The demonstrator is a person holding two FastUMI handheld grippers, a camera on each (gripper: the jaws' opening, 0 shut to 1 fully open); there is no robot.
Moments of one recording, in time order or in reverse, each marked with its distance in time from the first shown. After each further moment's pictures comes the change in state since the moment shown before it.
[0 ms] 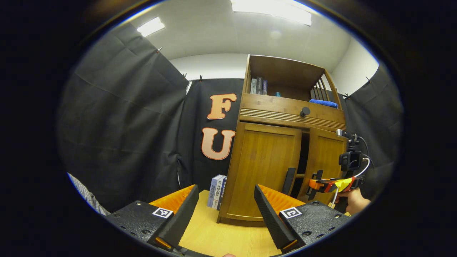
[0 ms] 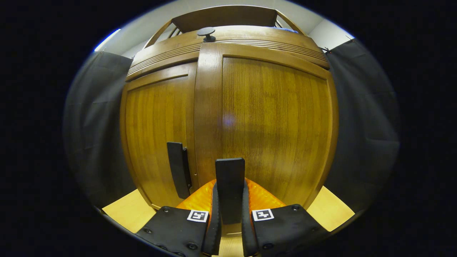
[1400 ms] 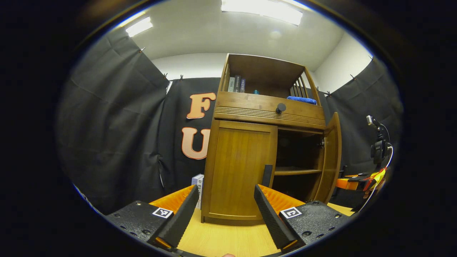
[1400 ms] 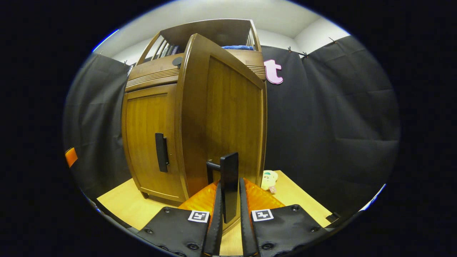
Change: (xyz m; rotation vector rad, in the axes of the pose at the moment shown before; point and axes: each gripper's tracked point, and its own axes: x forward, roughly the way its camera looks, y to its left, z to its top) left arm -0.004 -0.047 -0.007 0.013 0.009 -0.153; right arm -0.060 -0.060 -0.007 -0.013 -0.031 -0.149
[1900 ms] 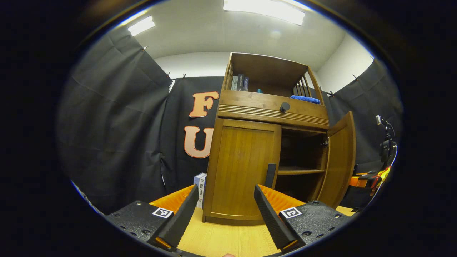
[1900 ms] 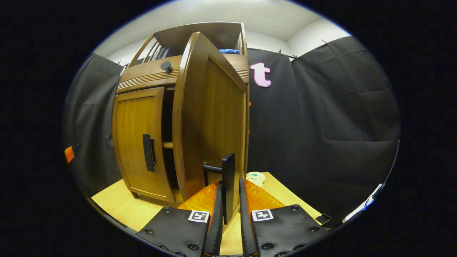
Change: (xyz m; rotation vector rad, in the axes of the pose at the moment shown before) left arm 0.005 0.006 -0.006 -0.010 0.007 0.018; right arm -0.016 -0.041 0.004 0.014 -0.040 -0.096
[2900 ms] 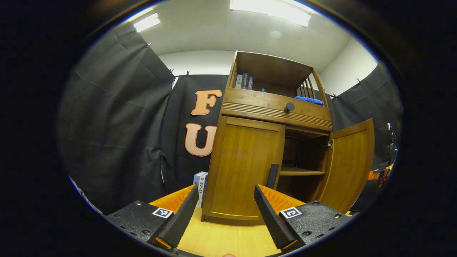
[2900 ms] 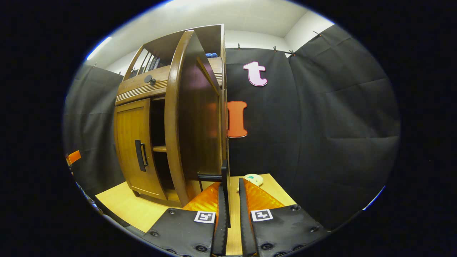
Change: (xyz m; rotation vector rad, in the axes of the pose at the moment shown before) left arm 0.005 0.013 -0.005 -0.031 0.010 0.021; right arm 0.006 -0.092 0.002 0.048 0.010 0.147
